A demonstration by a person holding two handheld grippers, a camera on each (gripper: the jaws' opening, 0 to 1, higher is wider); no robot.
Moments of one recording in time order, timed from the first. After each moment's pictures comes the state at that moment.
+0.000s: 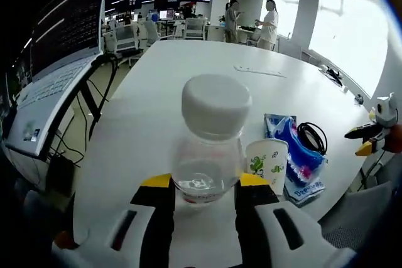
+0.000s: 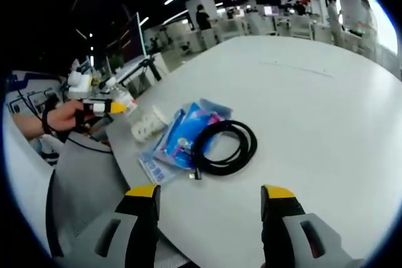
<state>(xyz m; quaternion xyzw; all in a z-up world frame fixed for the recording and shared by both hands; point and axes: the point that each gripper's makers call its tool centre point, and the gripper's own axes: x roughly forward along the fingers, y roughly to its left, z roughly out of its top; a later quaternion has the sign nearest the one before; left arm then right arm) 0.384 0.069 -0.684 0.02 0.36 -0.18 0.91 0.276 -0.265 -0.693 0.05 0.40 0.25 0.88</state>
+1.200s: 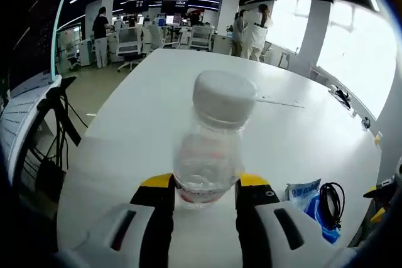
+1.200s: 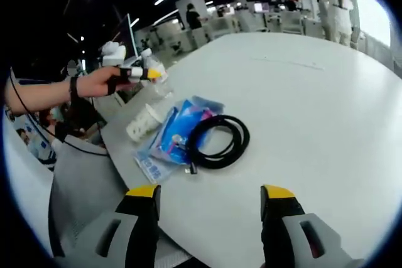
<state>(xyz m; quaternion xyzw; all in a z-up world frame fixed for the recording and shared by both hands) 0.532 0.014 -0.679 -0.02 0.34 -0.17 0.93 0.270 -0.273 -0.696 0.07 0.41 0.22 0.88</state>
